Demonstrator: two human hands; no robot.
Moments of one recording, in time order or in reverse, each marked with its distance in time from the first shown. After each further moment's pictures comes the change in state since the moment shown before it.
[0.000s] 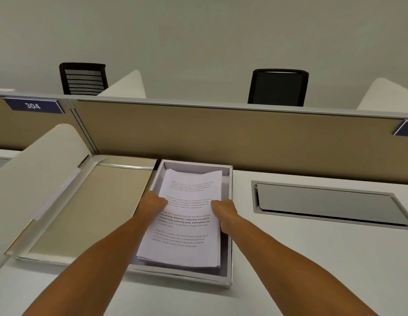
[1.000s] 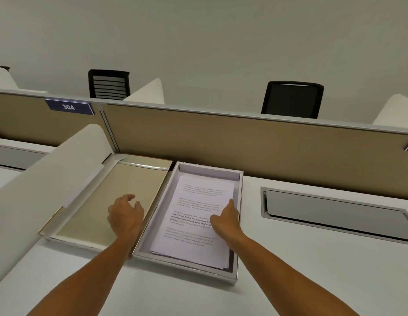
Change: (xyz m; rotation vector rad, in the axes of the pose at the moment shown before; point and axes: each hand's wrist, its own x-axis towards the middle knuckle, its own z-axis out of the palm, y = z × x) left_hand -0.061 -0.065 -0.054 0.044 0.671 0.151; right_hand -0.048 0.026 0.014 -0.284 0.021 -0.356
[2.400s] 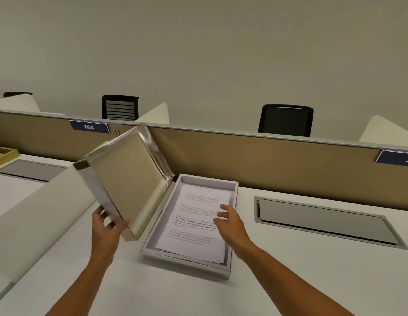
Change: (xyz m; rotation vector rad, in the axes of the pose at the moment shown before) left_hand -0.035 -0.050 -0.096 -0.935 -0.224 -0.100; right_hand -0.075 -0.006 -0.045 0.100 -0.042 -0.180
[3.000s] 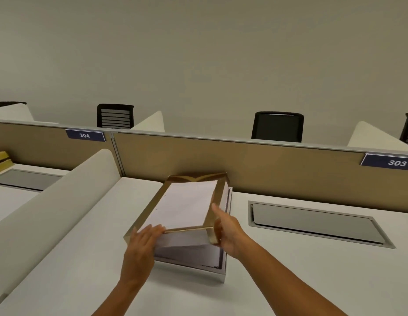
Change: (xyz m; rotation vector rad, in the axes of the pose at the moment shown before) left_hand -0.063 -0.032 0.058 1.059 -0.236 0.865; right_hand -0.008 -0.018 -0.014 0.590 -0.175 0.376
